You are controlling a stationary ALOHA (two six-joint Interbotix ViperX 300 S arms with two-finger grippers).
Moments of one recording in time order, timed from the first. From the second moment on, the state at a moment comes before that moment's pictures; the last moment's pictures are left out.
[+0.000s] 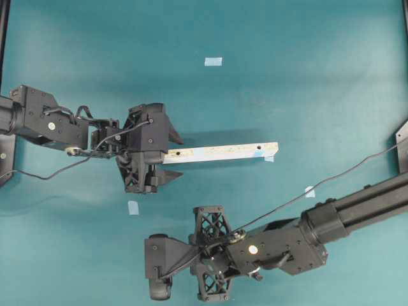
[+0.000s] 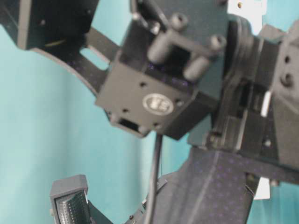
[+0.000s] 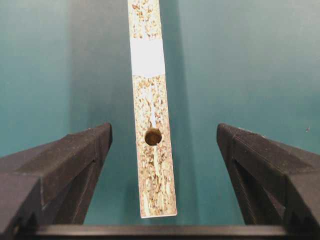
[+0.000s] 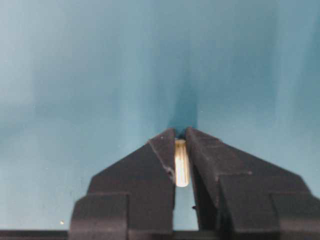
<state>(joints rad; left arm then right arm) -0.02 0.09 0.81 -0.06 -0.17 0.06 0.39 0.49 0.02 -0.19 0.60 0.64</state>
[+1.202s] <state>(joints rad) -0.02 0.09 0.81 -0.06 -0.17 0.06 0.20 -0.04 0.44 -0.34 0.20 0.63</state>
